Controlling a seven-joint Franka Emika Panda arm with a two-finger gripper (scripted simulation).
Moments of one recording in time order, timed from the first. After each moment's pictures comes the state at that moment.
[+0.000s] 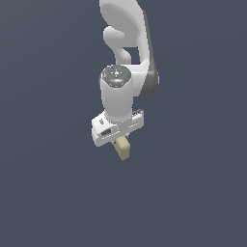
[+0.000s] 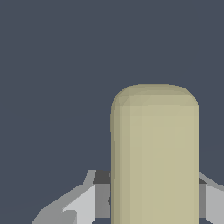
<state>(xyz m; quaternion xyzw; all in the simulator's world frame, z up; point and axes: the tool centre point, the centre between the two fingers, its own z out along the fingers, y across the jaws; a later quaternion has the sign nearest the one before) 0.029 -0.016 0.162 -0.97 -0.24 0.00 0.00</state>
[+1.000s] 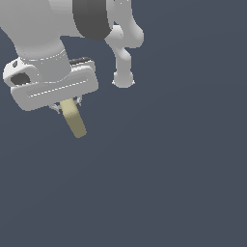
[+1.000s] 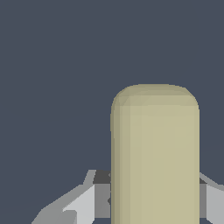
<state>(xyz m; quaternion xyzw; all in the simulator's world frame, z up) 0.023 -0.167 0.337 -0.97 -0.24 0.00 0.00</state>
